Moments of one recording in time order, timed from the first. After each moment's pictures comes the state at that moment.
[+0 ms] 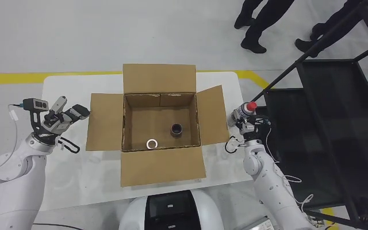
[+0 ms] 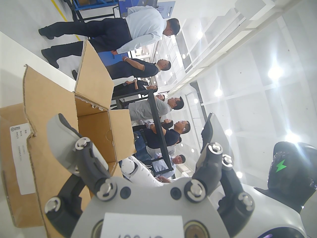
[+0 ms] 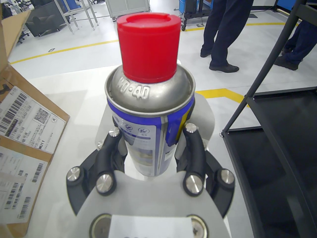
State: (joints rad) left arm 1.31 -1.01 -1.61 -1.33 -0.67 -0.46 -0.96; right arm -1.40 -1.26 1.43 -1.14 -1.06 -0.13 -0.49
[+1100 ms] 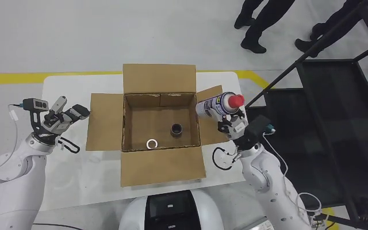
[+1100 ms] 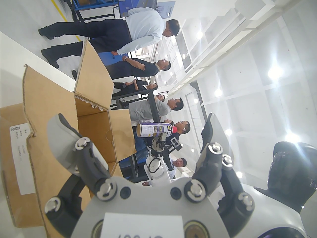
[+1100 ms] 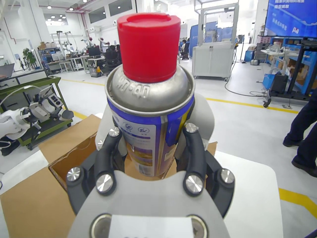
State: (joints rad) left arm 1.31 -1.01 -1.61 -1.33 -0.67 -0.46 -0.96; right arm -1.66 -1.24 1.41 -1.91 -1.25 -0.33 -0.36
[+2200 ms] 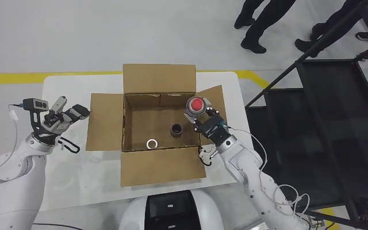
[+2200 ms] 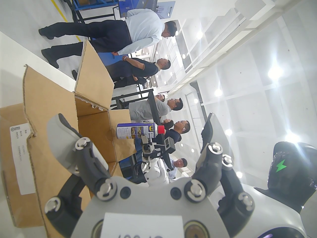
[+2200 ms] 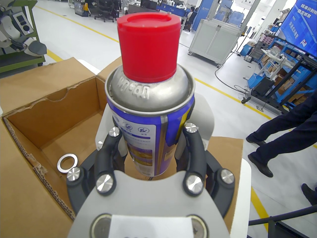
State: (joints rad) left arm 1.31 -1.01 -1.61 -1.33 -0.67 -0.46 -0.96; right arm -1.53 -1.25 1.24 -1.84 -1.57 -0.18 -0.14
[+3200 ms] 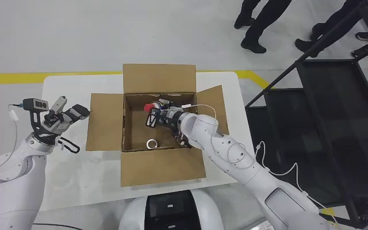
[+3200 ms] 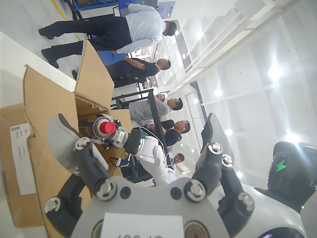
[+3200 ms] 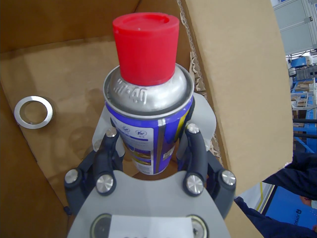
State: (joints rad) left arm 1.31 -1.01 -1.61 -1.33 -0.67 -0.46 -0.96; right arm -0.95 -1.37 0.82 -1.38 -1.78 -0.35 0.37
